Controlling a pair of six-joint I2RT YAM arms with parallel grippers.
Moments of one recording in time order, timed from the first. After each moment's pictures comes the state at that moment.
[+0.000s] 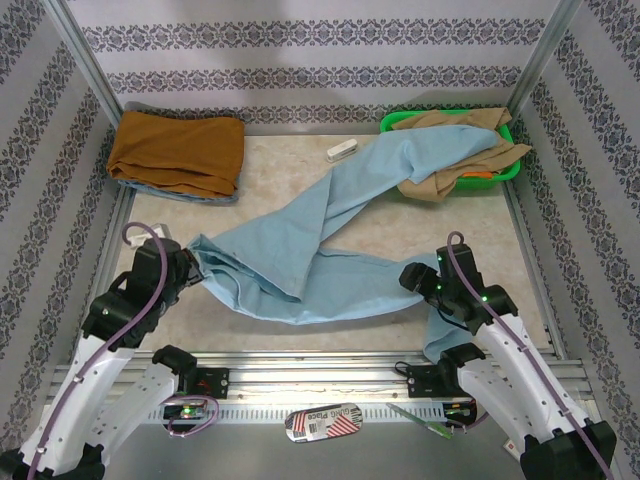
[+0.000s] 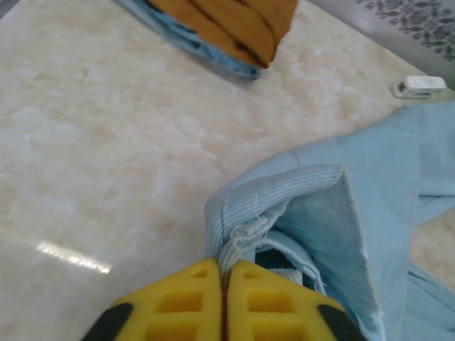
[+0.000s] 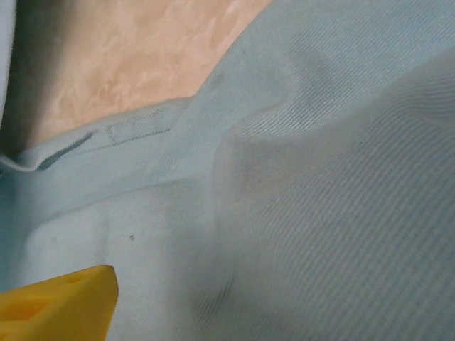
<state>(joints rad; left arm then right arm) -0.35 0.61 0.88 -1.01 -0.31 -0.75 0.26 0.71 0.59 -0.84 -0.07 0.77</state>
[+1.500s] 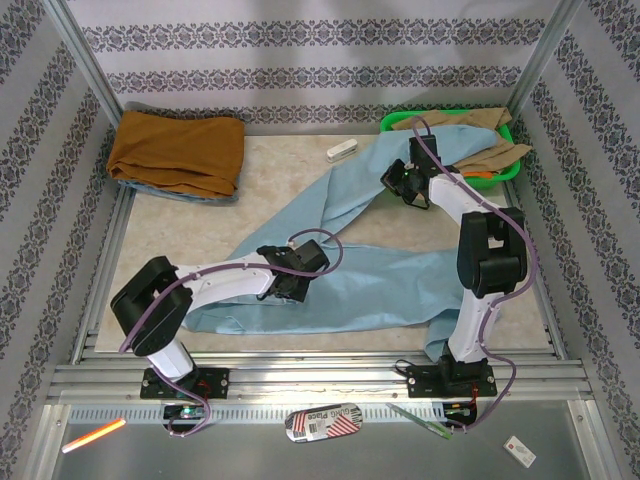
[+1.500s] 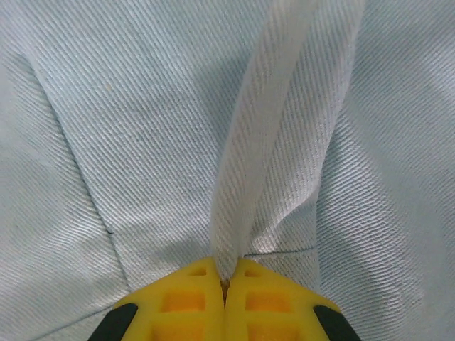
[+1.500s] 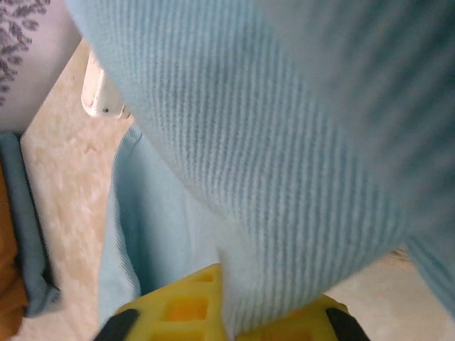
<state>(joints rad) -0.86 1.65 1.02 -0.71 -0.27 -0.59 0.11 1.94 1.43 -0.36 -0.30 0.83</state>
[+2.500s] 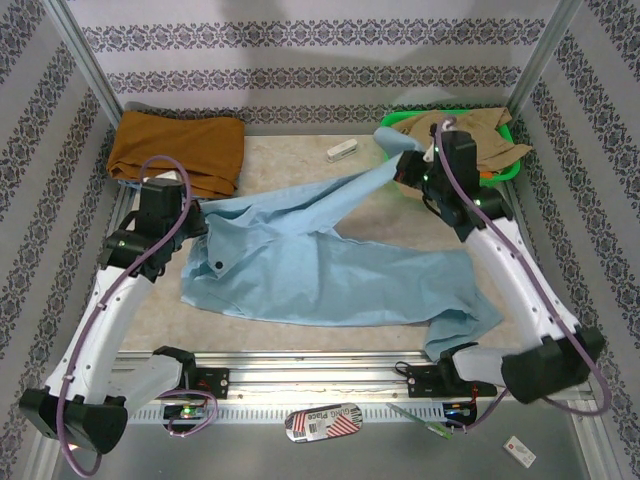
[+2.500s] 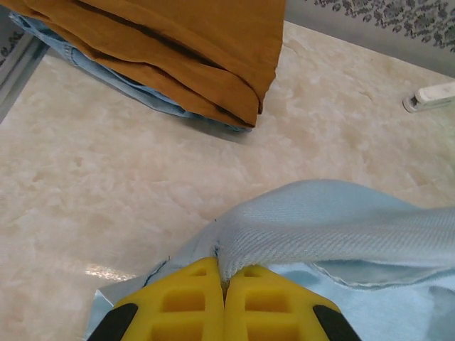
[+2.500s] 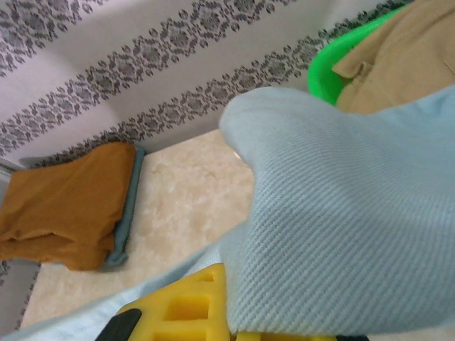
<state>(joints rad) -0.16 1.00 1.15 -0.87 -0.20 -0.44 0.29 1.22 1.28 -0.53 -0.01 0.59</state>
